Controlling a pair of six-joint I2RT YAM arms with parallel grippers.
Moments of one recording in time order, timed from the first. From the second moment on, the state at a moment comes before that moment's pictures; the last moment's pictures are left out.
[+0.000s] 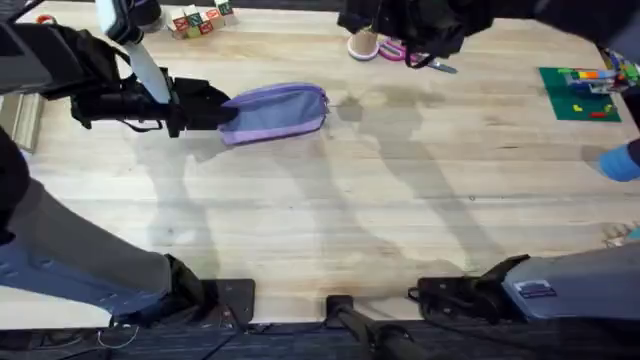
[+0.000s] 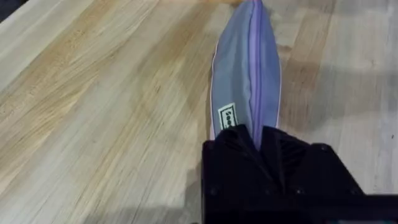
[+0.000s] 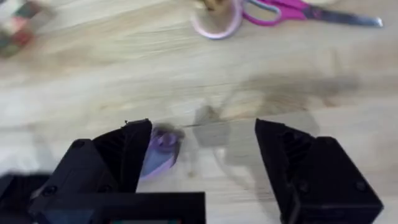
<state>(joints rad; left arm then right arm) 0.39 1.80 1.06 -0.79 1.09 1.46 0.48 1.62 1.49 -0.77 0.25 0.61</state>
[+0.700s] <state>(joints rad) 0.40 1.70 1.06 -0.85 1.00 1.44 0.57 1.56 1.50 -0.87 0.25 0.31</state>
